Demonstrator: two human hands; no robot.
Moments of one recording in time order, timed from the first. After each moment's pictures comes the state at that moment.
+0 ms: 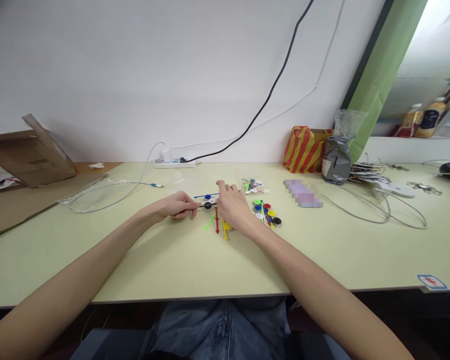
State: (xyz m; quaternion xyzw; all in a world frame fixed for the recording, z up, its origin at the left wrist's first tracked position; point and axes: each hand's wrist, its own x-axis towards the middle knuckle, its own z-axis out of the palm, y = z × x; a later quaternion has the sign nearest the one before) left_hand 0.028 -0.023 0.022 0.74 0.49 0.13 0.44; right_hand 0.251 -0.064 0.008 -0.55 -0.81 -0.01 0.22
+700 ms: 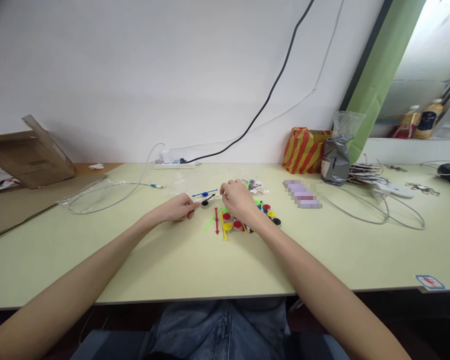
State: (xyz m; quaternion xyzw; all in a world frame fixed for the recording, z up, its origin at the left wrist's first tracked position) left_hand 0.037 -0.028 0.017 0.79 0.55 0.11 0.23; right_hand 0.269 -0.048 0.014 -0.51 -0.82 0.00 0.26
